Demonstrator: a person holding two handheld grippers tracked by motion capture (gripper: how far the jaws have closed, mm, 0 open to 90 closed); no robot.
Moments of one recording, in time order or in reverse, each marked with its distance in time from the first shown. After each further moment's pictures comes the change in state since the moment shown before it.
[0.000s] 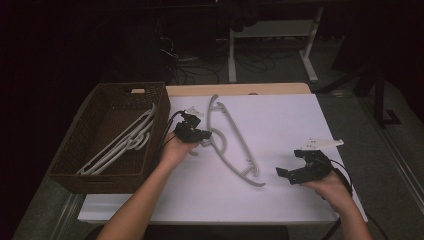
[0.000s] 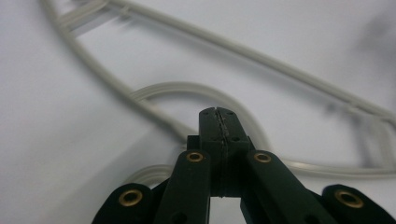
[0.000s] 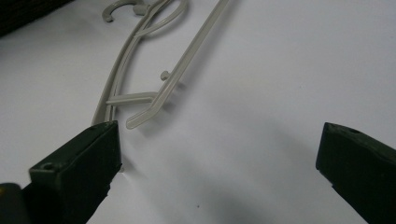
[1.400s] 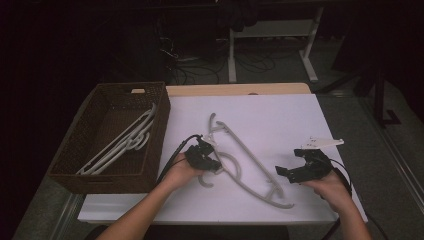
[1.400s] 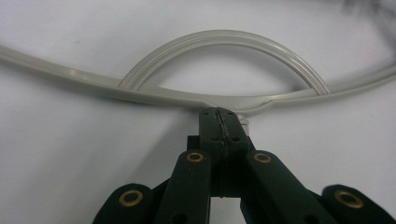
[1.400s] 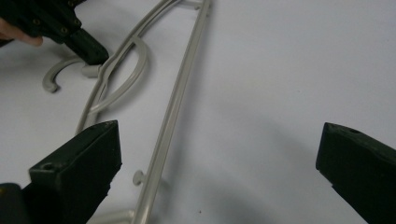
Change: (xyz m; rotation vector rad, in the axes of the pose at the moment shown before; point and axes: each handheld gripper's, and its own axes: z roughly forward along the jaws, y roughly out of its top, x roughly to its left) left arm -0.063 -0.040 0.013 0.188 -0.168 0.189; right arm 0.002 0.003 -0.001 -0.012 -0.005 0.018
